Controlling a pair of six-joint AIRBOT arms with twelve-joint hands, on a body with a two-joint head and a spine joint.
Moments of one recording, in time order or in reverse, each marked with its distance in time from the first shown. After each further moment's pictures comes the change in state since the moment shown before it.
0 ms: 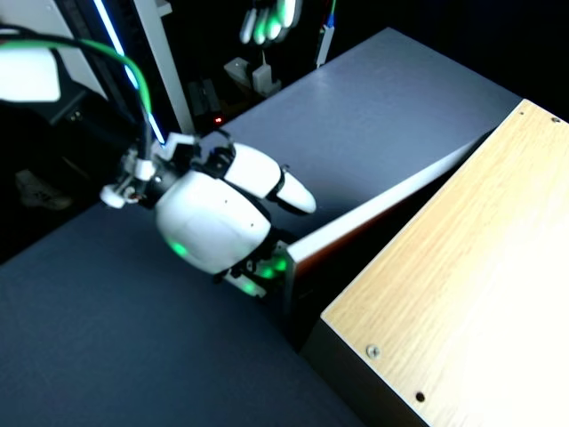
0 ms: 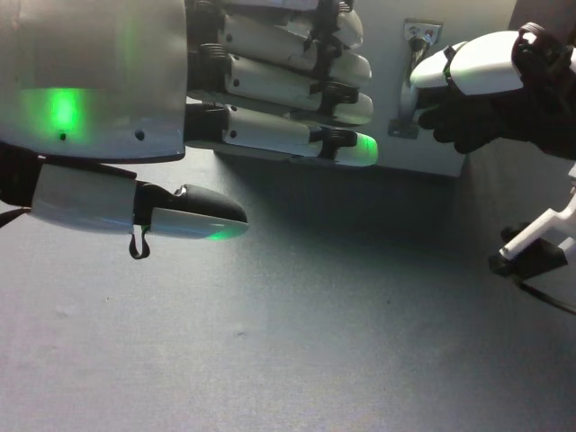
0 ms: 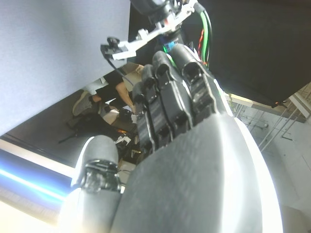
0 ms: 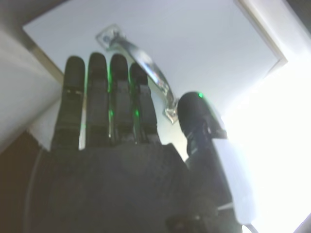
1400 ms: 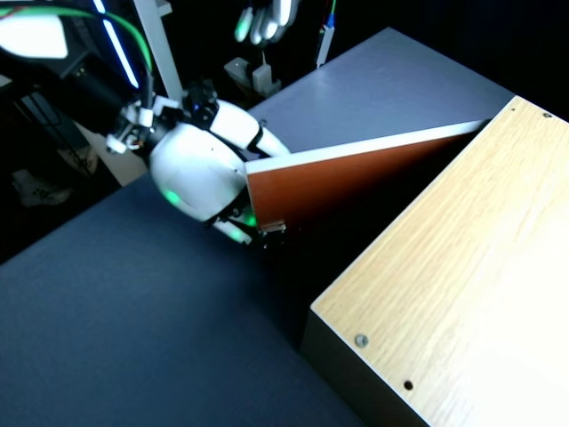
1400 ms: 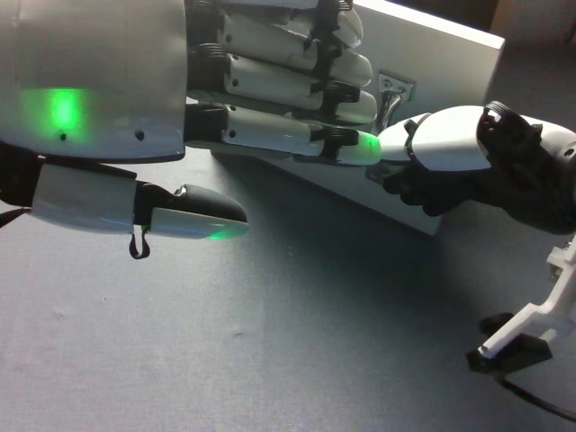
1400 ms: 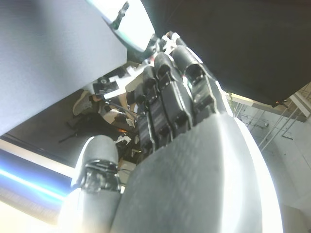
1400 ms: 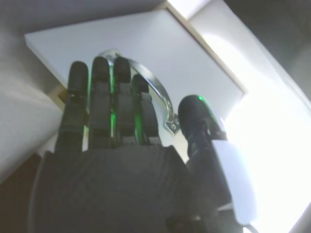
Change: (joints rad) left arm 0.000 0.000 0.000 0.000 0.000 0.000; right arm -0.048 0.021 -0.199 -0.013 -0.078 0.021
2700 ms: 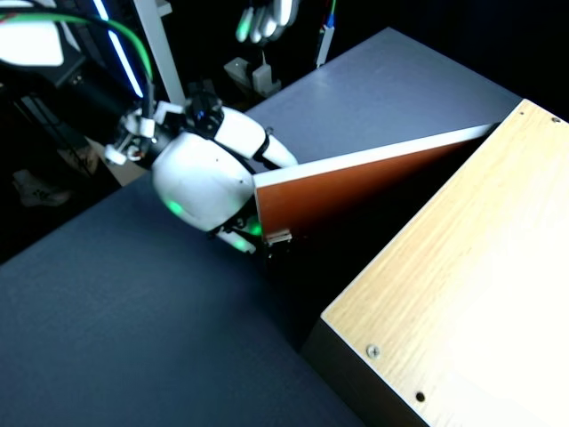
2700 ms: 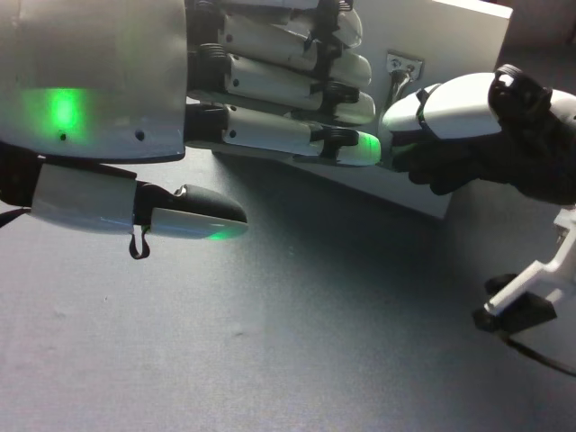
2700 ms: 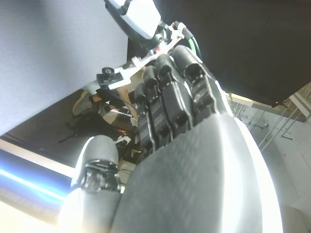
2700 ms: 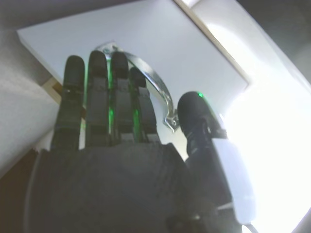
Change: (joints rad) left arm 0.000 0.000 0.000 0.000 0.000 0.000; right arm 0.050 -0.002 0.074 0.034 0.023 -0.021
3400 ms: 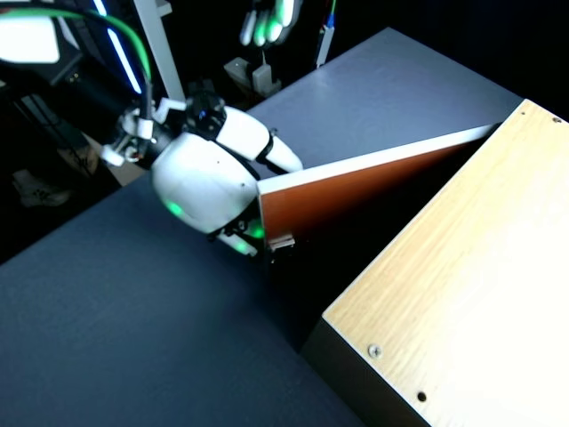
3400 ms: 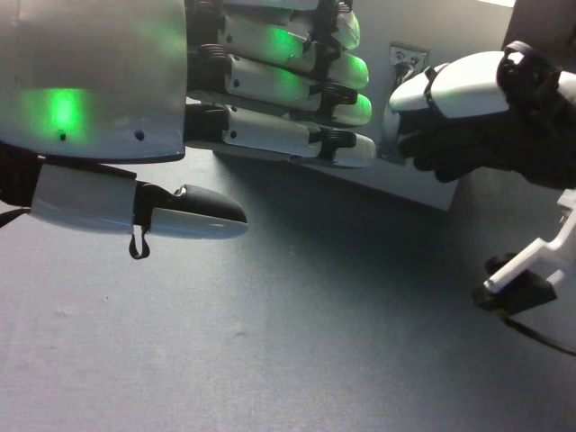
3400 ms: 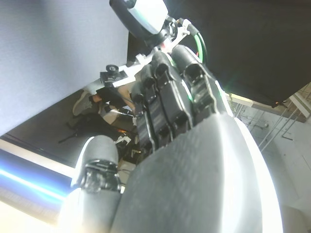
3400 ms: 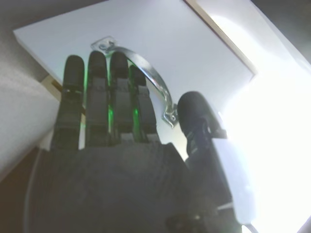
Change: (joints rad) left arm 0.000 0.000 0.000 0.000 0.000 0.000; right arm 0.036 0.007 0.017 0.037 -0.010 -0.005
